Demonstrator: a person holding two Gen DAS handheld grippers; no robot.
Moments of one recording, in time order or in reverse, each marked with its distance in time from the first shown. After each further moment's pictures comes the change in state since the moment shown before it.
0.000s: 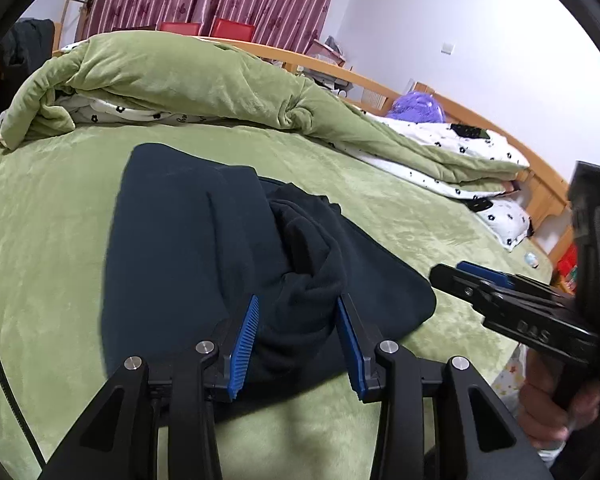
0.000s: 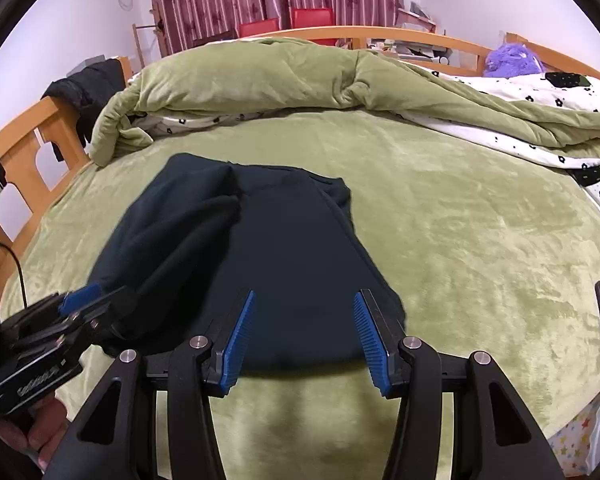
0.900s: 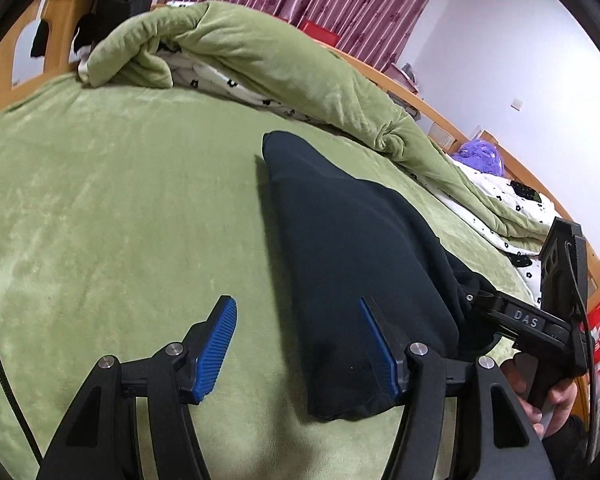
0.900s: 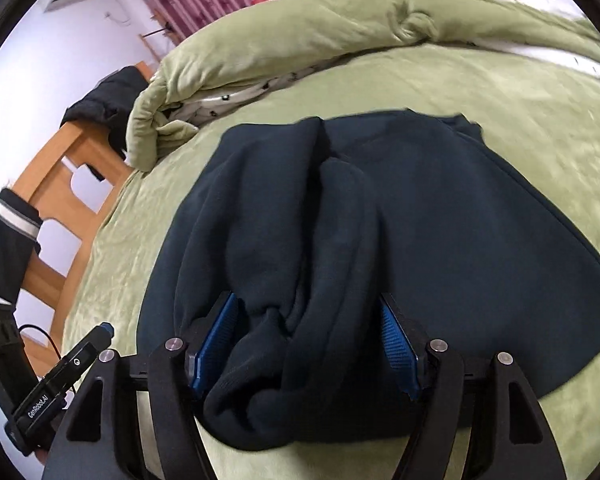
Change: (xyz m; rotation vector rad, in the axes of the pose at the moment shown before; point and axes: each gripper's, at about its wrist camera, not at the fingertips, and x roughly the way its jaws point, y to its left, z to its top) left arm -0.018 0.143 -0.014 -0.239 -0.023 0.096; right arm 0.103 0.071 0.008 0.158 0.125 0.281
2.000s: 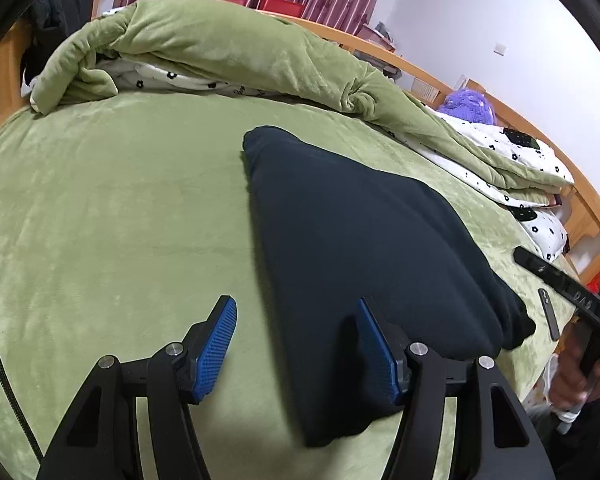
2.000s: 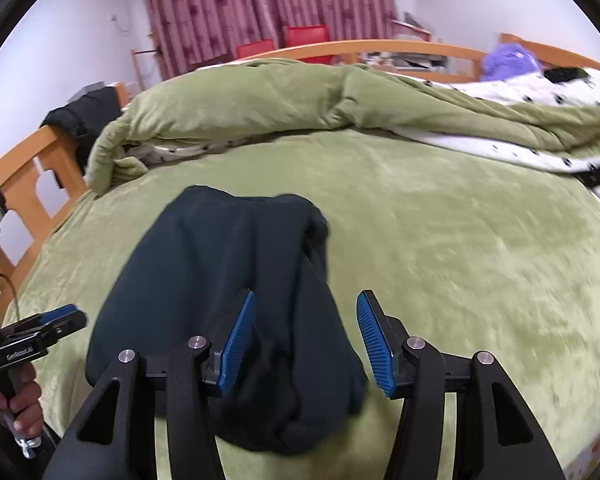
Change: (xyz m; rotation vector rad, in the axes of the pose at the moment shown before) left arm 0.042 -0.091 0.007 0.152 0.102 0.039; right arm -0.099 -0.094 0.022 -0.148 -0.196 -0.212
